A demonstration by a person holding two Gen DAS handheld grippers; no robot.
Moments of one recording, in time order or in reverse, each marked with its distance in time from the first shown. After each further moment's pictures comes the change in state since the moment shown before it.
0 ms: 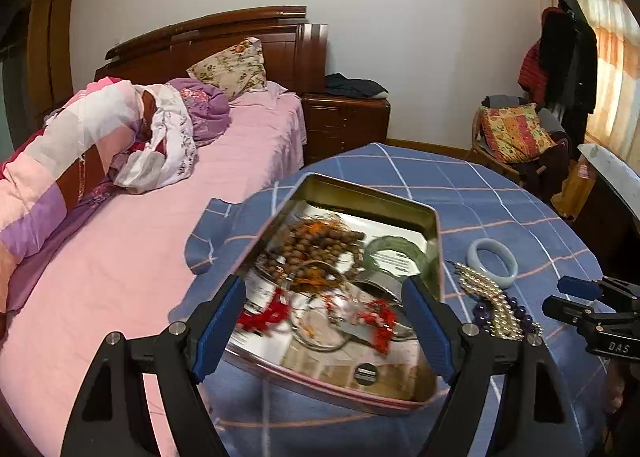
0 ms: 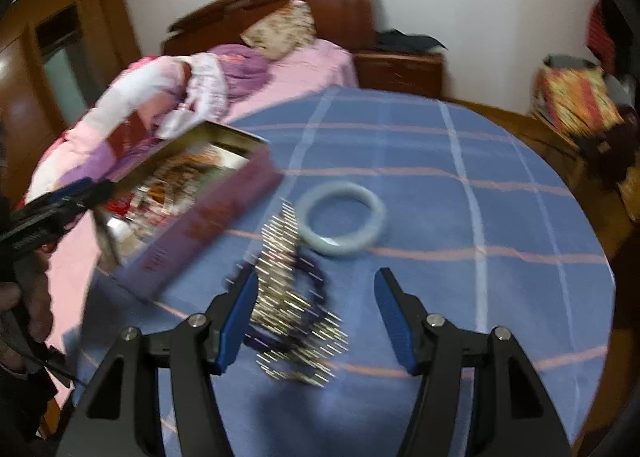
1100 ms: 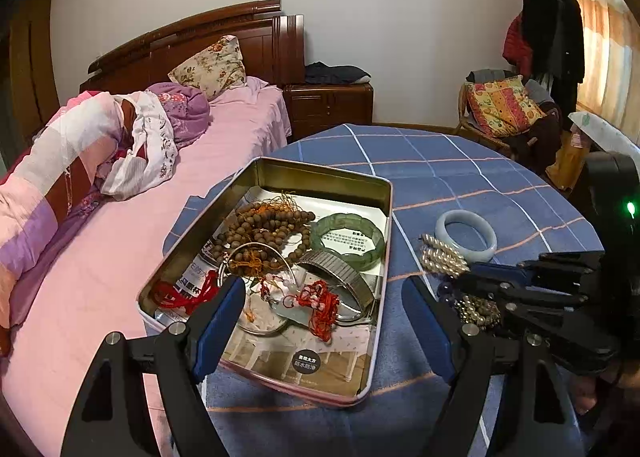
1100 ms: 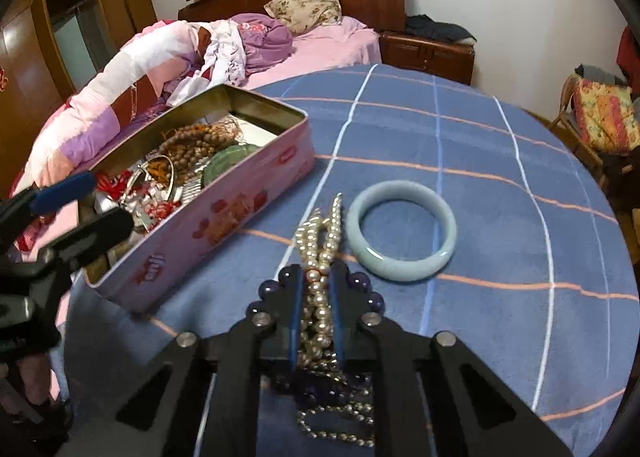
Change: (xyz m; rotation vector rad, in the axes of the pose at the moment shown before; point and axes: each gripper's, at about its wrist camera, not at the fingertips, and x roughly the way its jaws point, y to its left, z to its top) left arm 0.008 -0.047 -0.010 0.077 0.032 0.009; right arm 0.050 0.037 0.013 -0.110 0.070 0.029
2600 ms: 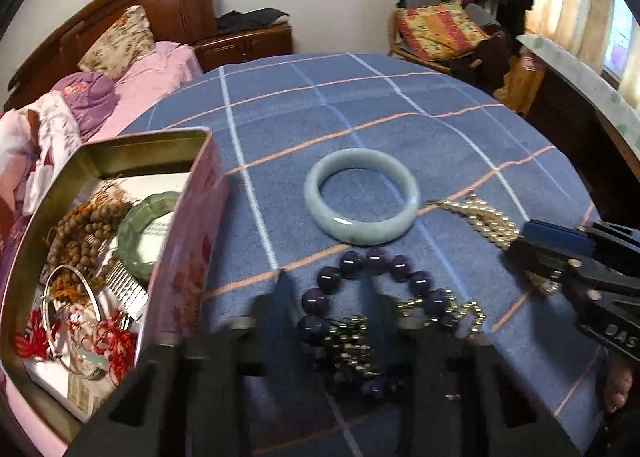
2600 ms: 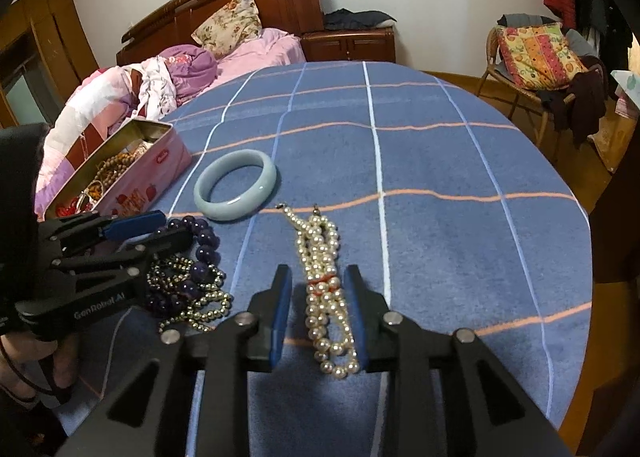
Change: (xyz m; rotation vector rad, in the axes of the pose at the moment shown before) left arm 0.071 -0.101 0.003 0.186 0.225 -0.185; right arm -0.049 -0.089 -0.047 0.224 -0.024 -0.097
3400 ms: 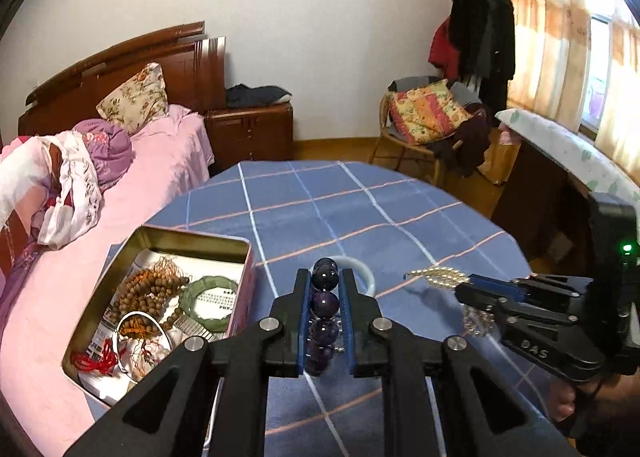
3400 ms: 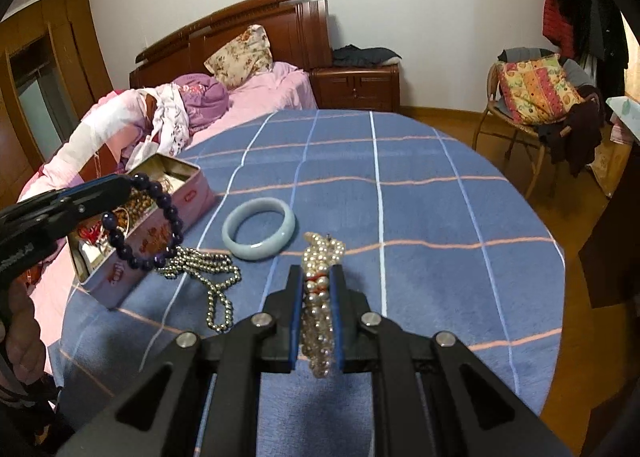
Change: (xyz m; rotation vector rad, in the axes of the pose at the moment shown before) left arm -0.100 0.009 0.016 -0.047 -0.293 -0.041; right arm -0.035 0.012 0.013 -0.028 -0.138 0.008
